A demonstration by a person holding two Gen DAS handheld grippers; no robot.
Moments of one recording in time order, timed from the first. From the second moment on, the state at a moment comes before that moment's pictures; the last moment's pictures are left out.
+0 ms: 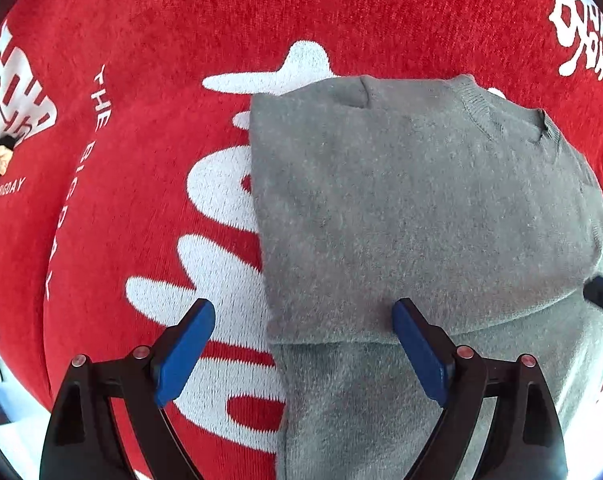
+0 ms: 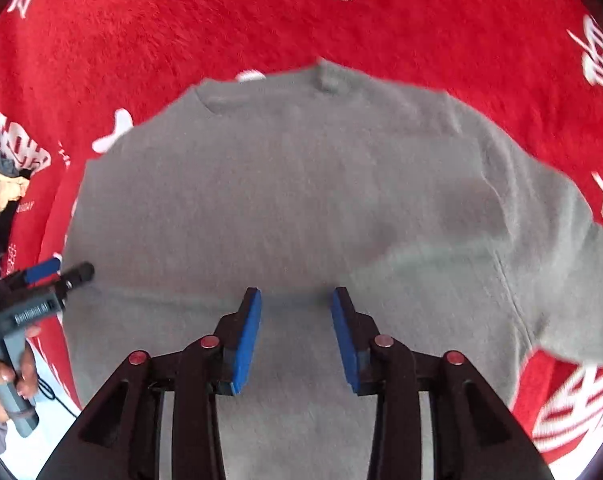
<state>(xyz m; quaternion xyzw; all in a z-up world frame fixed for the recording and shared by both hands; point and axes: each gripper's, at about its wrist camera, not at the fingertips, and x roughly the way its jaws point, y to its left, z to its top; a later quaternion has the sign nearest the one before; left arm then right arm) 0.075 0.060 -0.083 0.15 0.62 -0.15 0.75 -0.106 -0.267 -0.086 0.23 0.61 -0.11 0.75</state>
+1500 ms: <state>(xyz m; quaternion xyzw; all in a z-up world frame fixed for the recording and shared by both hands) -0.113 -0.243 -0.062 0.27 0.64 -0.32 0.64 -0.359 -0.451 -0.068 0.50 0.49 -0.25 0.67</state>
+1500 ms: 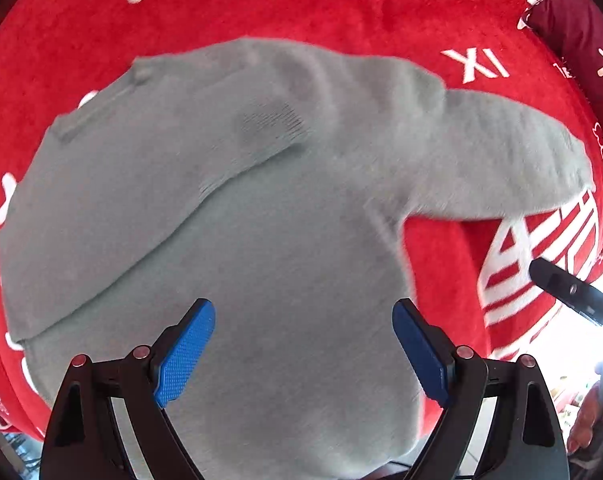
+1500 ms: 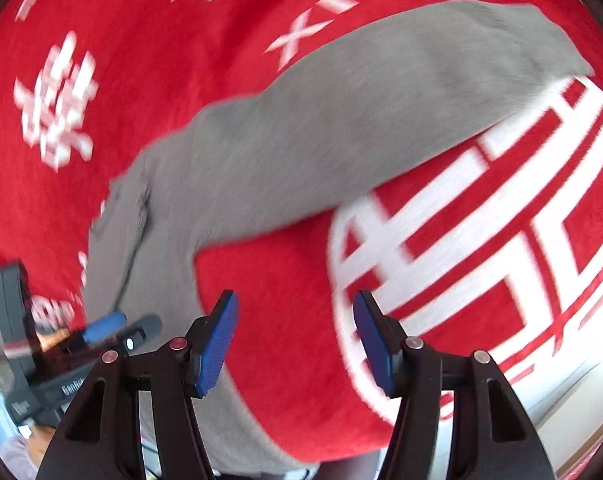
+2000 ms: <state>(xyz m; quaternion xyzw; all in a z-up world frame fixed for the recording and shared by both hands) -0.106 -0.329 -0.086 0.26 0.62 -0.31 0.67 -0.440 -0.553 -0.086 0.62 0.27 -0.30 0.67</state>
